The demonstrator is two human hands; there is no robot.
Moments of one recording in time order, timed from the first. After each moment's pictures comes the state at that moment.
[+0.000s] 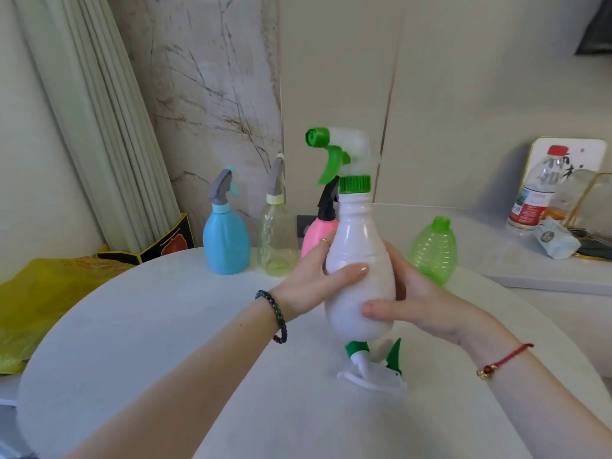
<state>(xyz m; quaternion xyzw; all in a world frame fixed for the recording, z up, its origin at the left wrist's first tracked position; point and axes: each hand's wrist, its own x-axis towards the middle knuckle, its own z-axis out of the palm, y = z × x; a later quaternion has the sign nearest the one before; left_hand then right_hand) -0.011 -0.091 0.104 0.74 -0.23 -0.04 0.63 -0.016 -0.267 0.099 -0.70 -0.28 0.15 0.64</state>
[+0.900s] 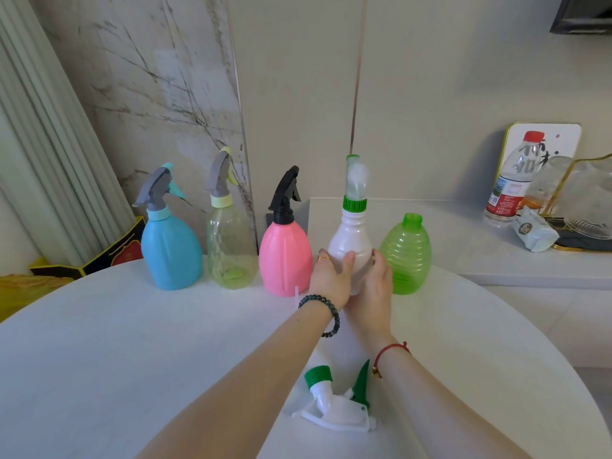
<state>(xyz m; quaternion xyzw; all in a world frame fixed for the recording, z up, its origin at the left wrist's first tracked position) 0.090 -0.194 0.035 0.83 0.02 0.02 0.56 0.076 -0.260 0.002 -0.82 0.02 -0.30 0.48</state>
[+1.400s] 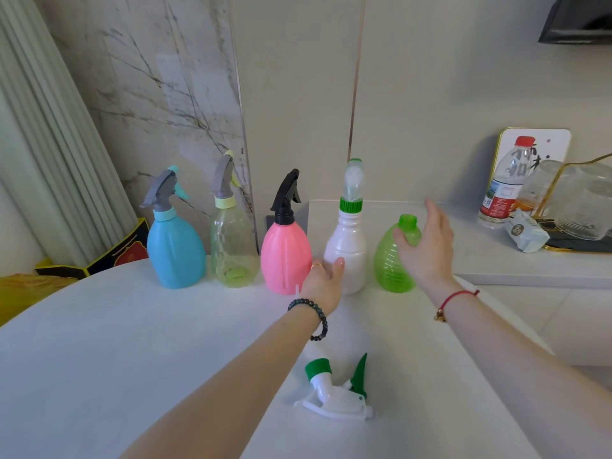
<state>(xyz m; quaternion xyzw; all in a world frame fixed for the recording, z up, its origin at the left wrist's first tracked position) 0.076 -0.181 0.034 0.82 0.01 0.02 0.57 0.097 -0.341 0.068 -0.87 0.07 -0.32 0.37</state>
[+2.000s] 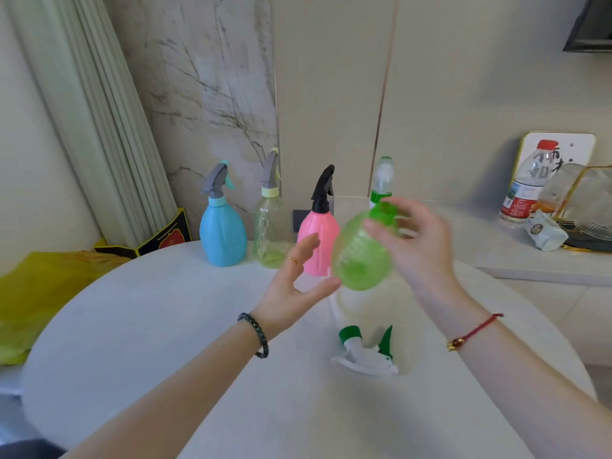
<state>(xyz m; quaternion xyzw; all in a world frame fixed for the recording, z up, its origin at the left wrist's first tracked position) -0.012 -0.078 0.055 0.78 -0.19 0.07 0.59 -0.011 -0.248 0.124 -0.74 -0.07 -0.28 0.62</state>
